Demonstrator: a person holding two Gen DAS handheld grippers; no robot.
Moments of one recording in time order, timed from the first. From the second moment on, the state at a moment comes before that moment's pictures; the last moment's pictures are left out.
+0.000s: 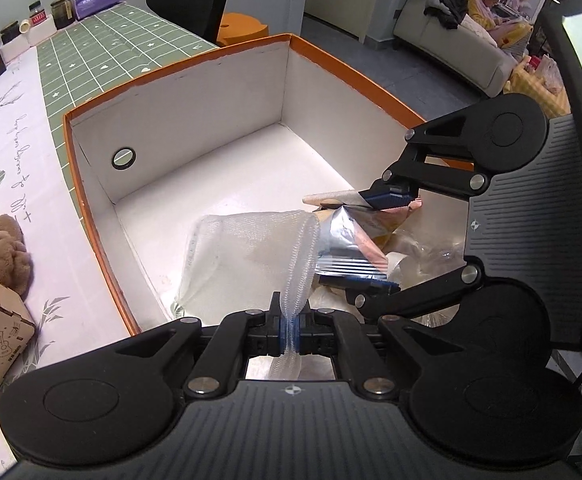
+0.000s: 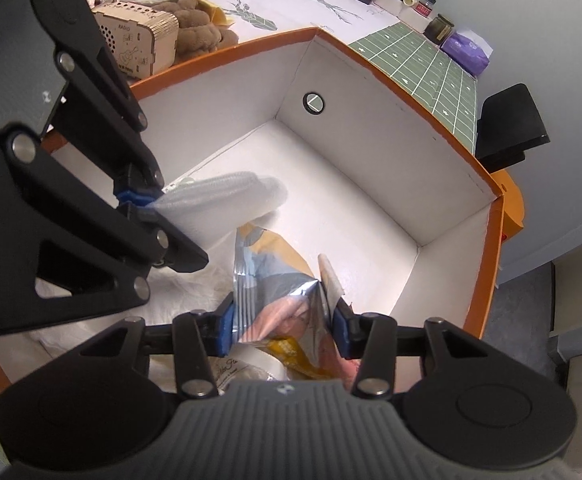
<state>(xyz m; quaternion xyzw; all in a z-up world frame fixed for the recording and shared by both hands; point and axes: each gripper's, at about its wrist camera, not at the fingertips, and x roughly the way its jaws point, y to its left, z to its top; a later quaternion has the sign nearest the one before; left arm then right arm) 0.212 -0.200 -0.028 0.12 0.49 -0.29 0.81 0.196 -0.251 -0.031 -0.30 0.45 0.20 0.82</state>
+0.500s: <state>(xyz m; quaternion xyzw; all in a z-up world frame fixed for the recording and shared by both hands) 0.187 -0.178 0.008 0.10 0.45 -0.30 0.84 0.179 -0.255 0.000 -0.33 0.46 0.16 0.81</state>
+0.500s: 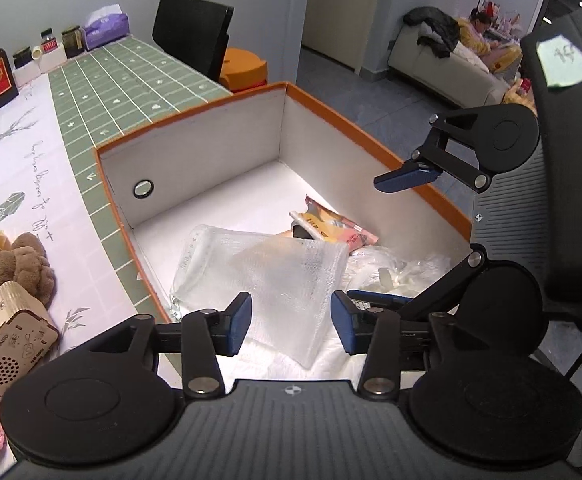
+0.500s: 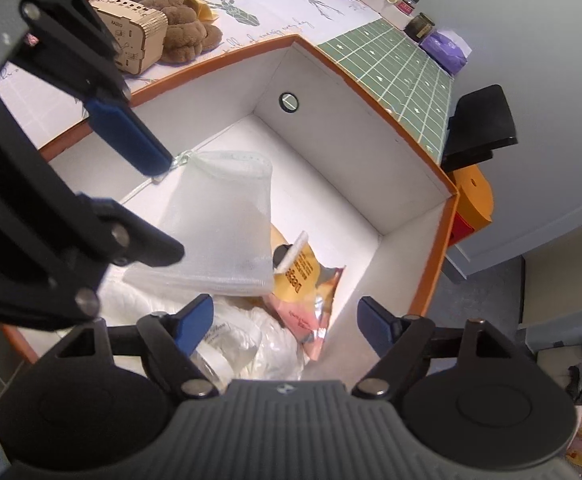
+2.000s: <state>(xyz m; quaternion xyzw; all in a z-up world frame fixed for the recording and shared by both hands) 0.068 0.094 -0.048 -0.10 0.29 -0.01 0.95 0.100 -0.039 -0.045 -0.17 0.27 0.15 0.94</state>
